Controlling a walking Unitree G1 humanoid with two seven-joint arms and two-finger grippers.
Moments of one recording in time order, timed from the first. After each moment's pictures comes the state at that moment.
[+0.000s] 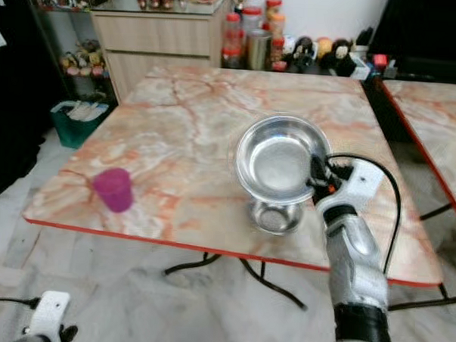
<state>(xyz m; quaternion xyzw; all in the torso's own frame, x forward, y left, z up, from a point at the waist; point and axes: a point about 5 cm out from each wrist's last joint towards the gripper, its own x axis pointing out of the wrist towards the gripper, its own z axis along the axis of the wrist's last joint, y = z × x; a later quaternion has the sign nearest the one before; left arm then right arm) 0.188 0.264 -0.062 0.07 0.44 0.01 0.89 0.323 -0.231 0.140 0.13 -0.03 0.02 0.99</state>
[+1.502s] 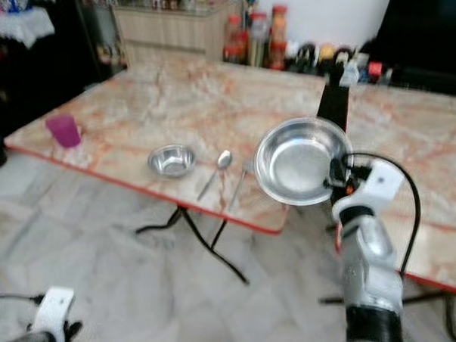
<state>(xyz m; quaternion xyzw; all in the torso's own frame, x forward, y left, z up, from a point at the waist) 0.186 0.269 -0.061 0.07 0.45 0.01 0.89 0.324 -0.227 0.141 0.12 -0.02 0.00 0.99</state>
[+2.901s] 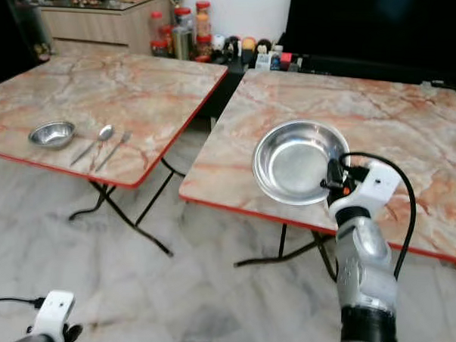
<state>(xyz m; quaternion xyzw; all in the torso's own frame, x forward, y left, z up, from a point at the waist) 0.181 0.268 -0.064 0.06 0.45 0.01 0.89 0.325 -0.224 0.138 0.13 -0.01 -0.01 0.99</state>
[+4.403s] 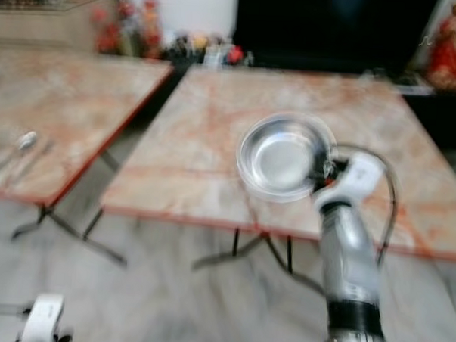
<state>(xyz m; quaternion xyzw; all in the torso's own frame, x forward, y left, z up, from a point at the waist) 0.185 0.273 -0.060 0.05 0.44 0.03 0.90 0.332 -0.214 0.145 0.14 -0.02 0.01 0.99</state>
